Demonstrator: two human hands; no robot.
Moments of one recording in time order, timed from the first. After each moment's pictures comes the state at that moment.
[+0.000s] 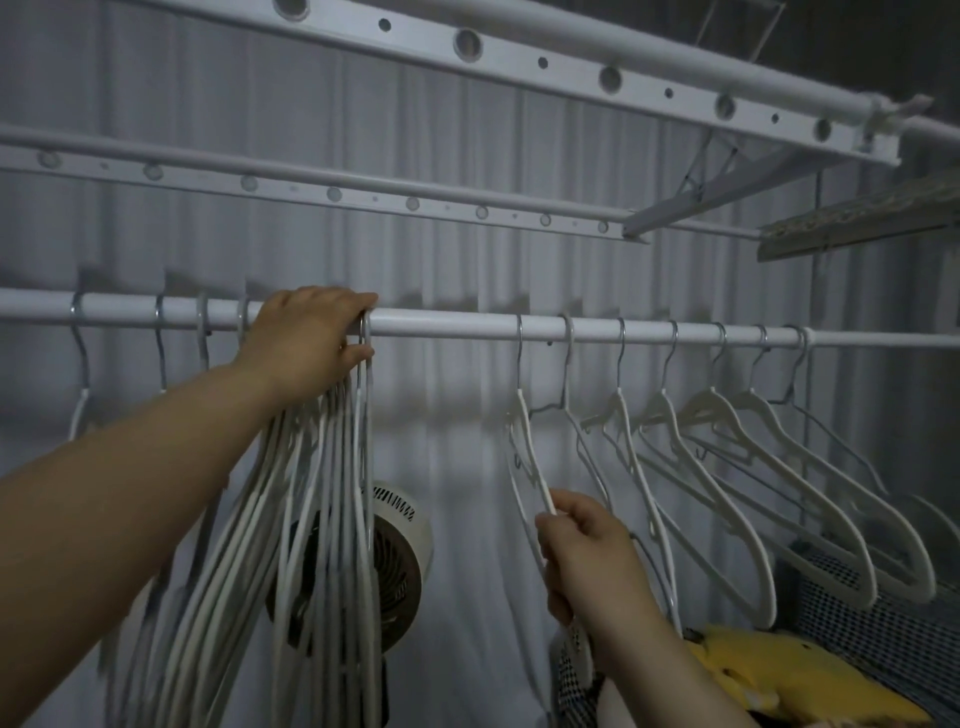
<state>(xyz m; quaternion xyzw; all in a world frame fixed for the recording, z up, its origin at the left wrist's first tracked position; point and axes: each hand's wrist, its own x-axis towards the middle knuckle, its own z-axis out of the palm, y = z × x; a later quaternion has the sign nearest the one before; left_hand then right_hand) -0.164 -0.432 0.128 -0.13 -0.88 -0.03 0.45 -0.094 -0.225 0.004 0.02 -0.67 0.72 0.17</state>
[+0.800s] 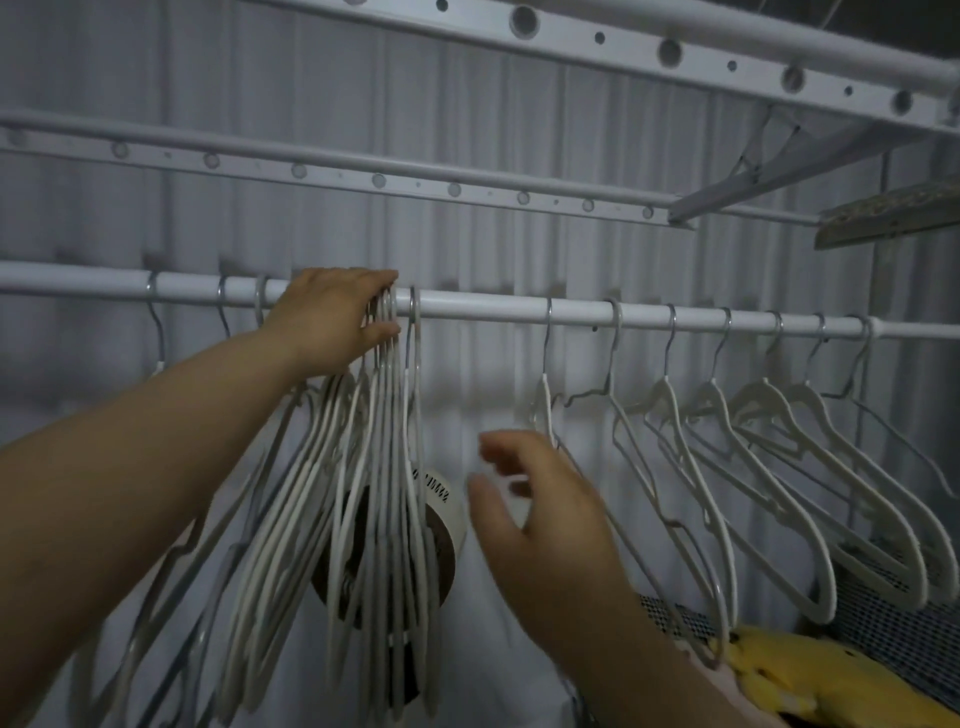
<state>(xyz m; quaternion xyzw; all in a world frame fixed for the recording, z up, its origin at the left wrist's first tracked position) -0.157 -0.457 0.131 -0.12 -0.90 -0.03 0.41 -0.064 -0.276 0.016 0.23 -0.80 0.43 0.35</state>
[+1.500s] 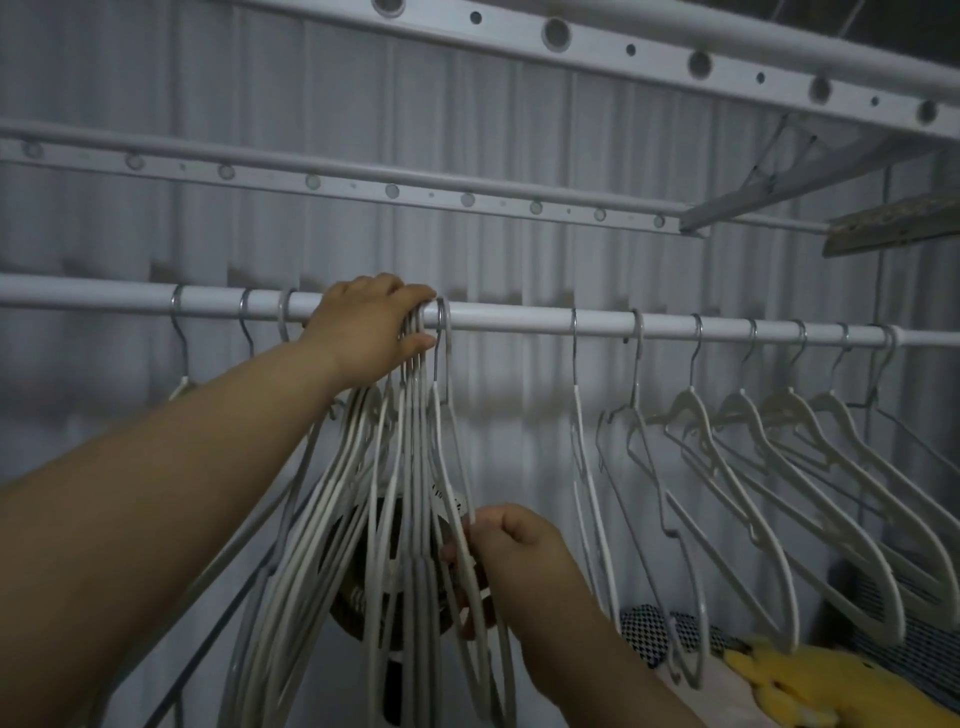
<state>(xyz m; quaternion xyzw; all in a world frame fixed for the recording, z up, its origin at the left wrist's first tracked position) -0.163 -0.455 0.134 -0.13 -0.91 0.01 0.40 -0.085 -0.309 0.002 0.13 -0.72 0.68 0.06</state>
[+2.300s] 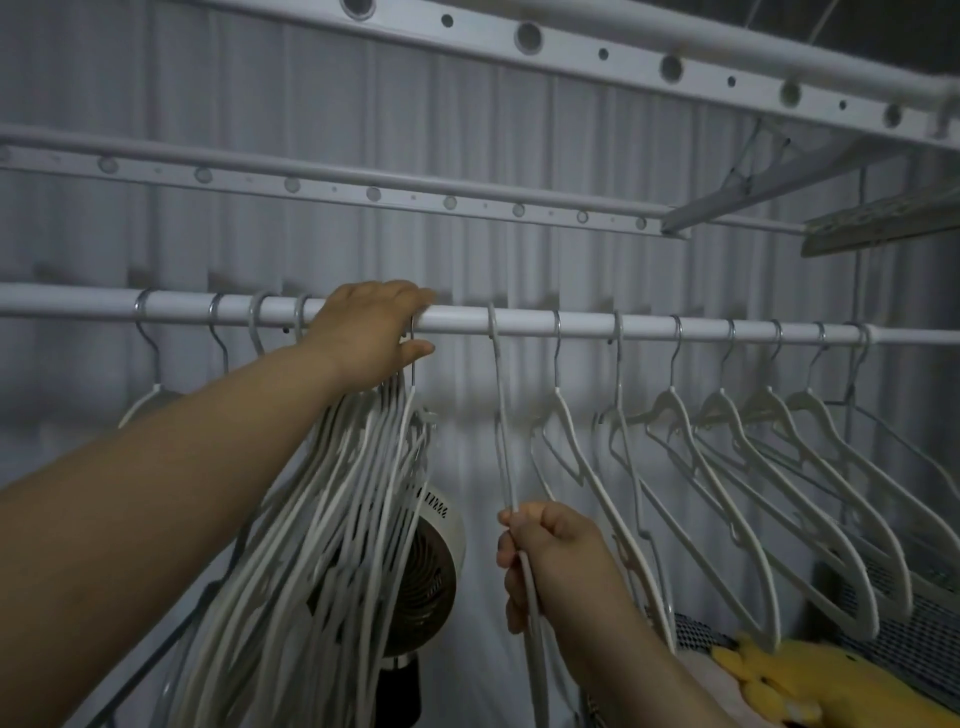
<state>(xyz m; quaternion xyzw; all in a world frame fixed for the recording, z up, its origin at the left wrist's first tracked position) -0.166 -0.441 0.136 -0.17 -0.90 0.01 0.41 -0.094 -0.280 -0.001 0.07 -0.69 0.71 0.12</state>
